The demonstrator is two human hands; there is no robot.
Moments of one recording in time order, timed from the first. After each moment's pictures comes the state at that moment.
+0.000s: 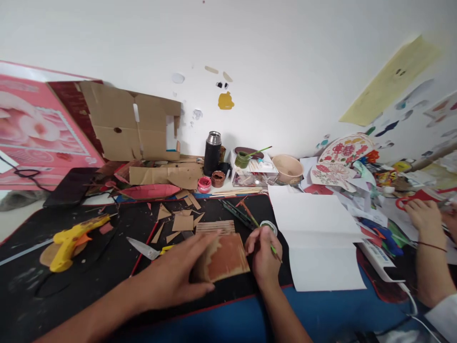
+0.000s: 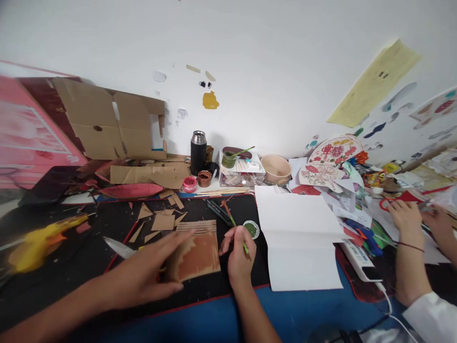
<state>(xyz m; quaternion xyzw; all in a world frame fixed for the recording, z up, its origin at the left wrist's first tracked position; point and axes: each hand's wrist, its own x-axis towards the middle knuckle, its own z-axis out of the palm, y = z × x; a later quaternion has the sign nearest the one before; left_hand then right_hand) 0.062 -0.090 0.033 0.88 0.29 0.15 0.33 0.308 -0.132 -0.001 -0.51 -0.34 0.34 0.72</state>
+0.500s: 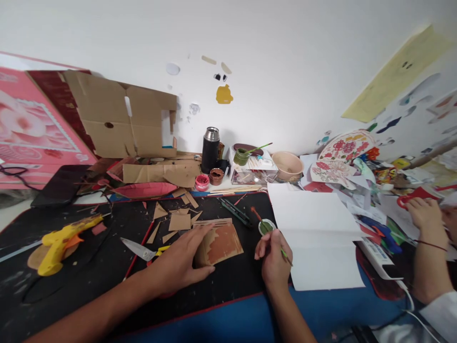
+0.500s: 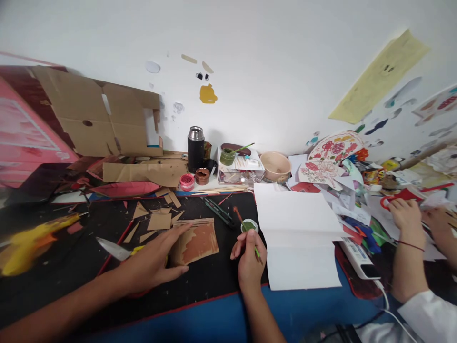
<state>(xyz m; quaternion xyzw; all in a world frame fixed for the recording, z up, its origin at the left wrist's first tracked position) 0.074 -0.074 -0.018 0.88 0.35 0.17 0.27 0.333 -0.145 -0.010 -0.56 -0.29 0.32 0.71</state>
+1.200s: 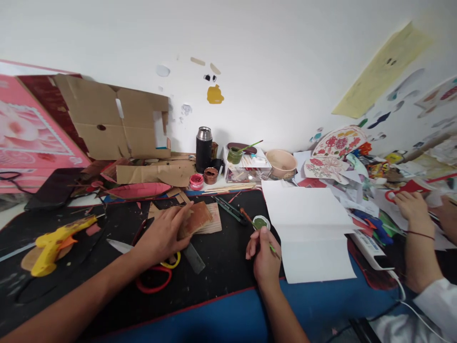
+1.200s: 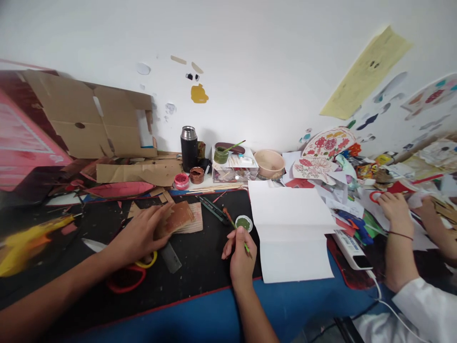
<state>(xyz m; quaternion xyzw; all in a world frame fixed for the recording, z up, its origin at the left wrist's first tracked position) 0.062 -0.030 -0.017 0.89 0.41 0.18 0.09 0.331 -0.150 -0.020 -0.55 -0.27 0.36 0.70</state>
